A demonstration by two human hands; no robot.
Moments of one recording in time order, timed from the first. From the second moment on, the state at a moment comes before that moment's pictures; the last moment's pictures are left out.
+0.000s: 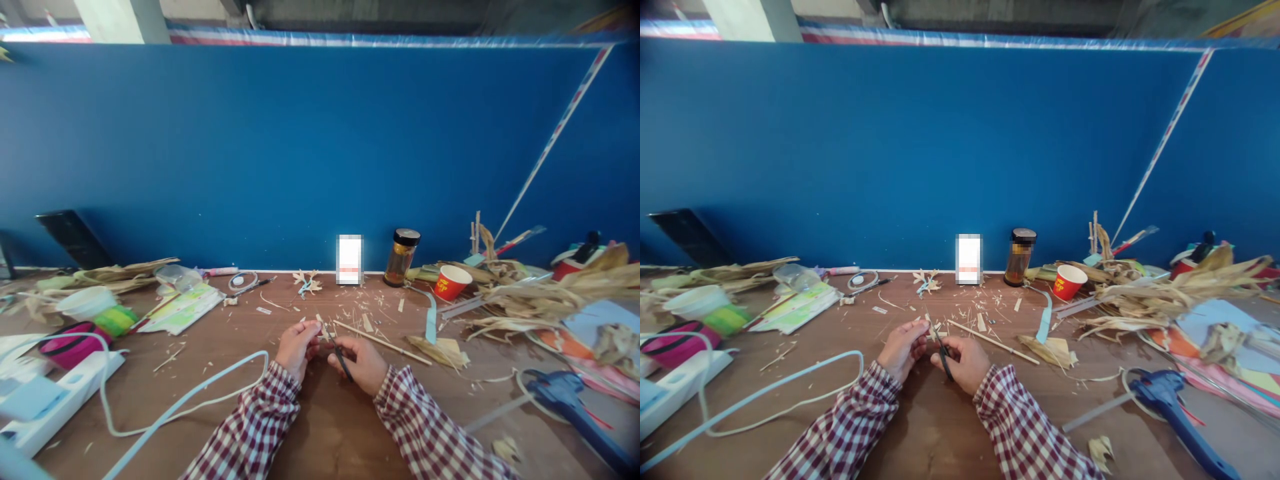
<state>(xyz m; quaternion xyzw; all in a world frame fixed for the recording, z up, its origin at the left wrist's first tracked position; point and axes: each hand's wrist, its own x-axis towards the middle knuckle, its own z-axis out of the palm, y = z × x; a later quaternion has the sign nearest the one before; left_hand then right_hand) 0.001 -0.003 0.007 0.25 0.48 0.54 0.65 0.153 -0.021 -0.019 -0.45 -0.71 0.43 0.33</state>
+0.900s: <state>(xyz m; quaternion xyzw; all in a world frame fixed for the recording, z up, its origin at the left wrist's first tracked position) 0.001 -0.003 0.006 0.24 0.49 0.54 0.64 0.153 -0.020 -0.022 -0.44 -0.70 0.45 0.33</state>
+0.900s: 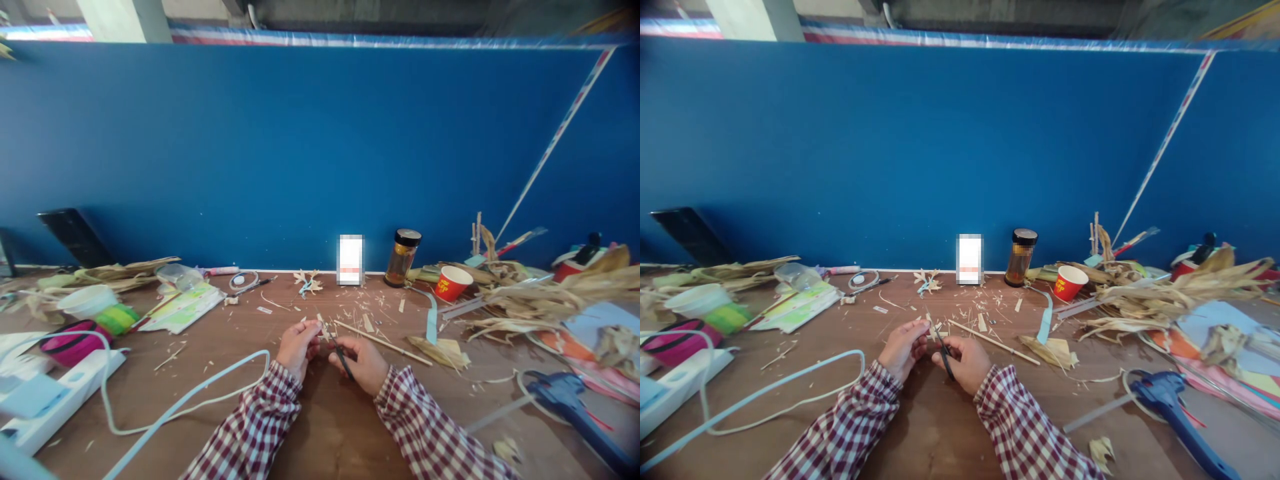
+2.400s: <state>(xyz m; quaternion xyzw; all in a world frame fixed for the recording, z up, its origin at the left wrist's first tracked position) 0.000 -0.003 0.008 0.24 0.48 0.54 0.65 0.151 -0.019 -0.026 -0.44 -0.64 0.52 0.35</state>
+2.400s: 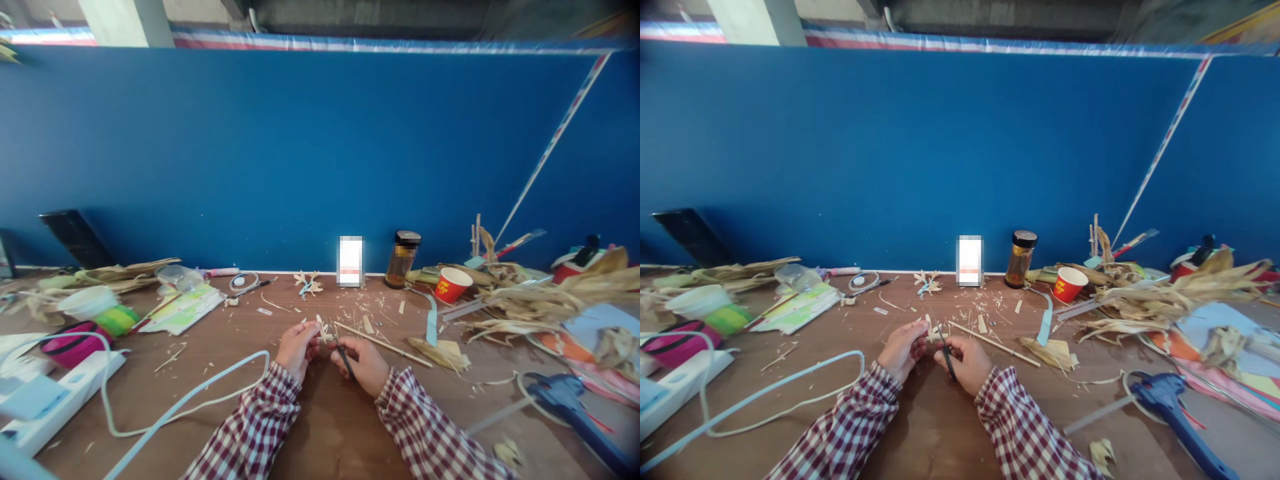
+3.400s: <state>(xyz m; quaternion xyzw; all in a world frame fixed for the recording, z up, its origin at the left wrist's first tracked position) 0.001 -0.003 0.008 0.24 0.48 0.54 0.65 0.152 -0.020 -0.022 -0.44 -0.68 0.48 0.33</state>
